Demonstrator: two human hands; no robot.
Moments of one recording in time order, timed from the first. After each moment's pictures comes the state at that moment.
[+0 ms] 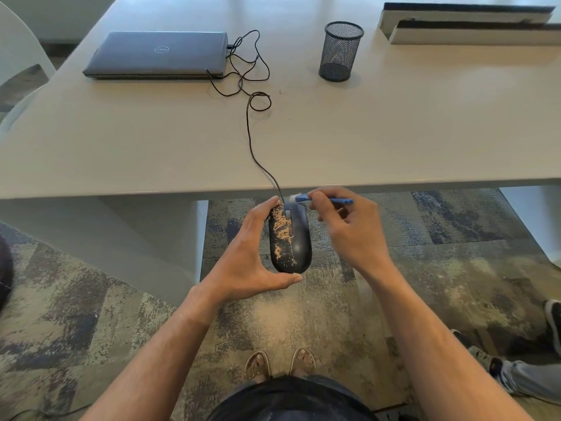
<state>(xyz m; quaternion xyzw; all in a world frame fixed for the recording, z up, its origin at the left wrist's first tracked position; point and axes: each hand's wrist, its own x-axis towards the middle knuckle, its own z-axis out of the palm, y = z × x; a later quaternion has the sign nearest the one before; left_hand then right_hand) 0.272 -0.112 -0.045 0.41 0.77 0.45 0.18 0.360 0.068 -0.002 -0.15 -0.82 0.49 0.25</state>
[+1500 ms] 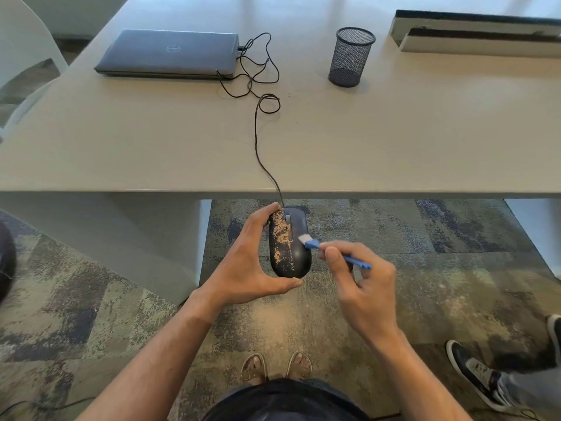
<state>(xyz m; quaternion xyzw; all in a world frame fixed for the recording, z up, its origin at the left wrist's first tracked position) 0.272 -0.116 -0.056 0.39 0.76 0.48 0.17 0.414 0.040 -0.032 -0.15 -0.82 0.46 0.31</state>
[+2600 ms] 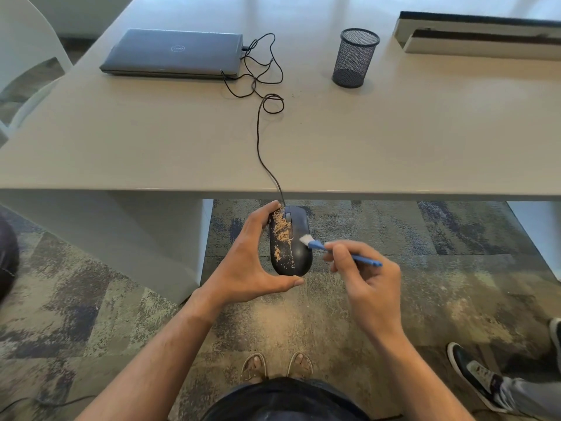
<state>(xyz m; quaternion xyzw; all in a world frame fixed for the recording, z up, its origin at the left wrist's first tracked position) 0.269 -0.119 -0.058 0.39 0.75 0.51 0.17 0.414 0.039 -0.028 -0.17 -0.76 0.55 0.30</state>
